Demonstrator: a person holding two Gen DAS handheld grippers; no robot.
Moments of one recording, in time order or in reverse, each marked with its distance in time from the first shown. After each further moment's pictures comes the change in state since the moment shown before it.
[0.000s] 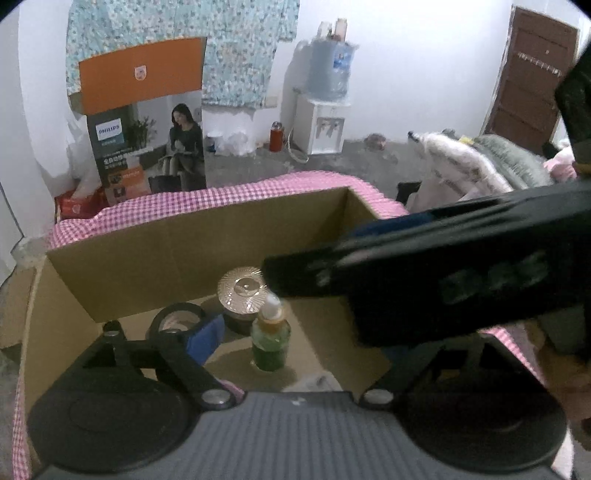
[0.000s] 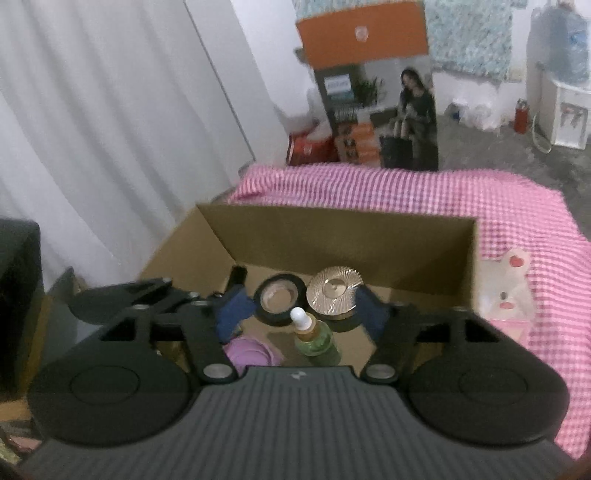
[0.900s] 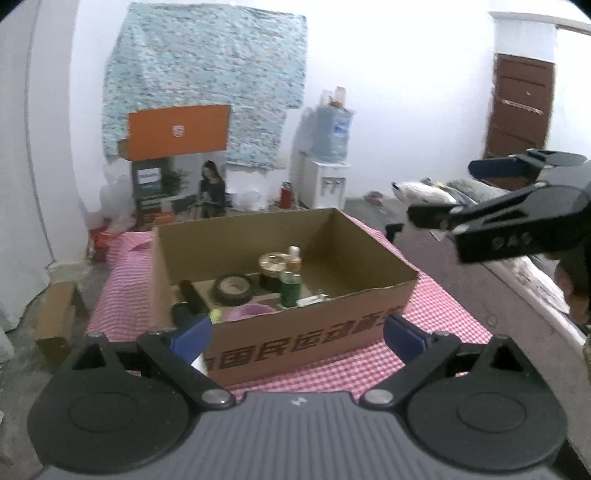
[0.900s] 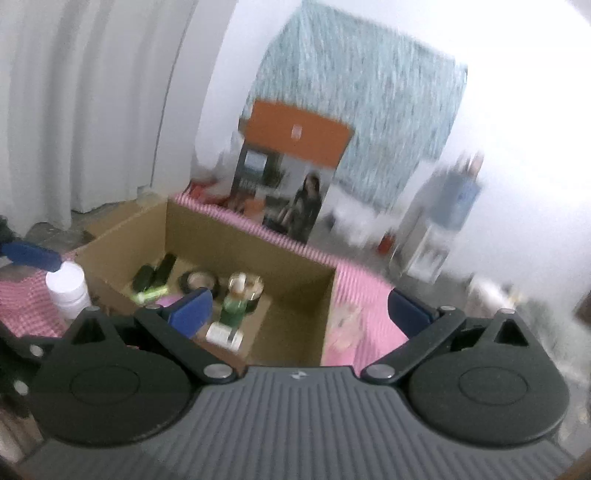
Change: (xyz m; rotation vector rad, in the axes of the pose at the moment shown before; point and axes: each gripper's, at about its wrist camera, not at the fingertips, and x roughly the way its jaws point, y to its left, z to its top) left arm -0.165 0.010 -0.116 -0.003 -0.225 0.045; right arm -0.142 0.135 -0.106 -0.415 -0.261 -0.539
